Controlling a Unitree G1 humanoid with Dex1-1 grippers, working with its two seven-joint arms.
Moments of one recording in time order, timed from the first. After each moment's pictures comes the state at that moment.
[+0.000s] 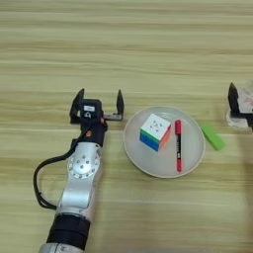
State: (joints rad) left arm -0.09 -0.04 -0.04 0.20 0.04 -0.27 0.03; right arm -0.23 -0.20 -0.24 0.39 0.18 -0.38 0.20
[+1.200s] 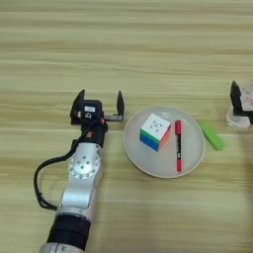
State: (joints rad) left arm -0.09 -0.04 -0.05 0.21 0.04 -0.27 0.04; right arm -0.23 -0.22 -0.24 0.36 0.18 -0.31 0.21
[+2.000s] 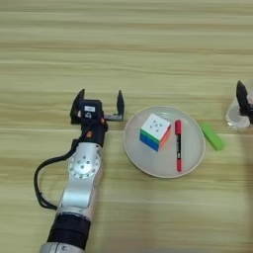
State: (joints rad) left arm -0.10 -0.04 -0.05 0.21 0.04 -0.28 0.04; right arm -0.22 -0.22 -0.24 0.32 0.22 -0.26 0.23
